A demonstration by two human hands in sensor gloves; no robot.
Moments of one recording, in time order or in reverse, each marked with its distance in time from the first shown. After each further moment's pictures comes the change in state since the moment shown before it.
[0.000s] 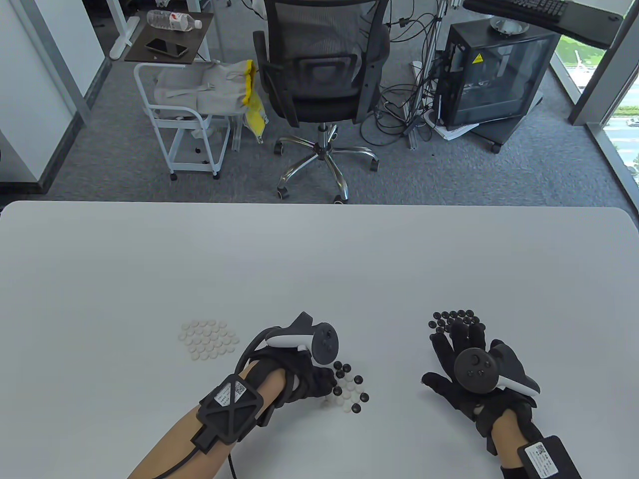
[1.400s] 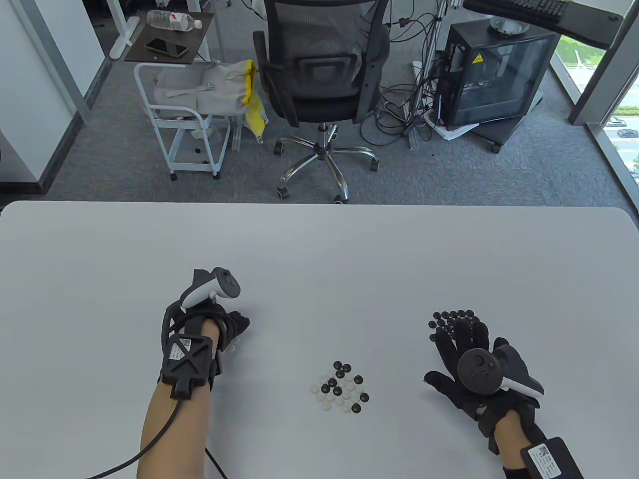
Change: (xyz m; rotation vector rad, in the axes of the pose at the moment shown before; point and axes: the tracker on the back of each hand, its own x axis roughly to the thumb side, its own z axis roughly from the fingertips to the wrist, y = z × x) left_hand -0.195 -0.004 0.037 0.063 0.538 0.559; right_hand -0.002 -0.002 0.003 -0.022 -0.001 0.009
